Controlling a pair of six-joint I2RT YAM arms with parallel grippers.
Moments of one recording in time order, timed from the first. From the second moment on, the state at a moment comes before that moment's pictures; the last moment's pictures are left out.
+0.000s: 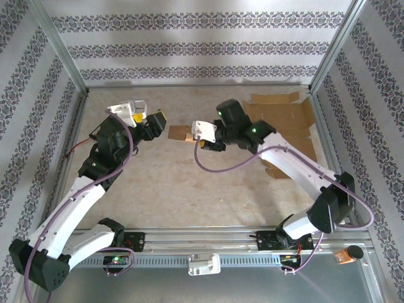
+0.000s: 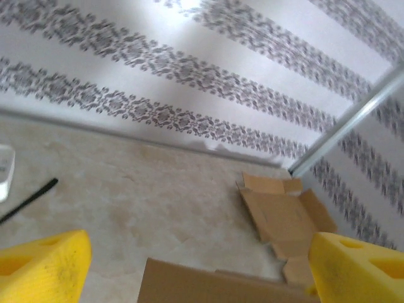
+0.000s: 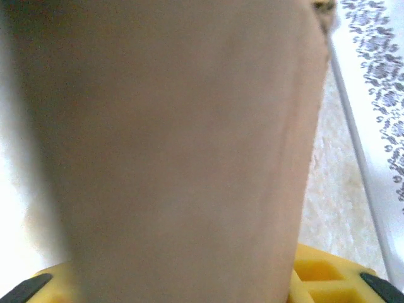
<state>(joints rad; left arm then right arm) -0.38 0.94 0.93 -0.15 -0.01 -0.45 0.67 1.52 1.42 -0.71 -0.24 -0.83</state>
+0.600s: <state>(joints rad) -0.39 0.88 0.91 -0.39 0.19 -0.15 0.68 2.05 2.04 -1.39 -0.17 -0.94</state>
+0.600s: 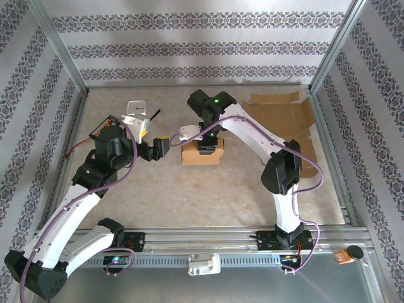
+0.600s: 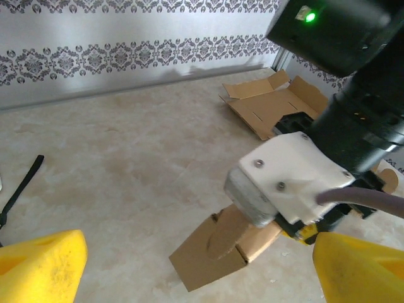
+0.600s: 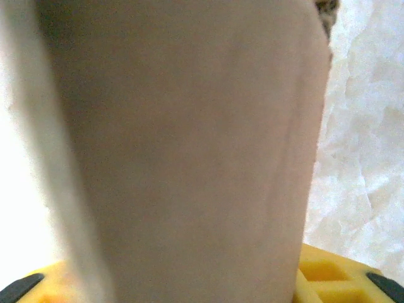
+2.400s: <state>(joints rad) -0.41 1.25 1.08 -0.60 0.22 -0.06 0.33 1.50 1.21 -0.66 -0.54 0.02</state>
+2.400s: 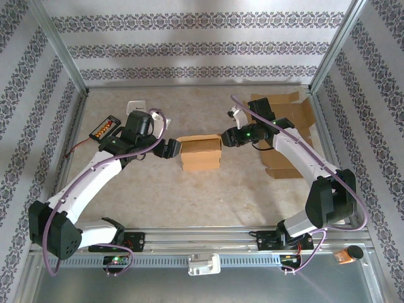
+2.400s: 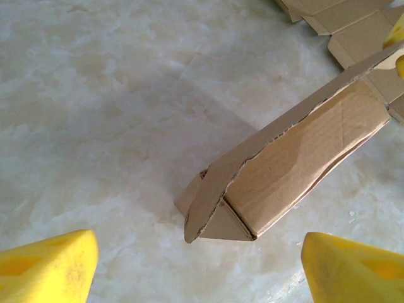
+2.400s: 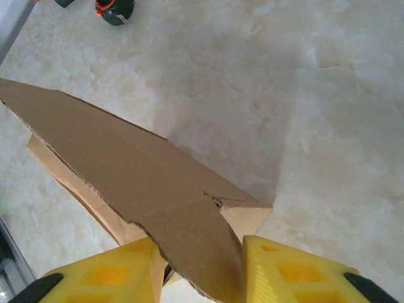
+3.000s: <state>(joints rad) -0.42 1.35 1.10 -0.59 0.21 -0.11 0.35 1.50 1.21 -0.65 -0.53 0.00</state>
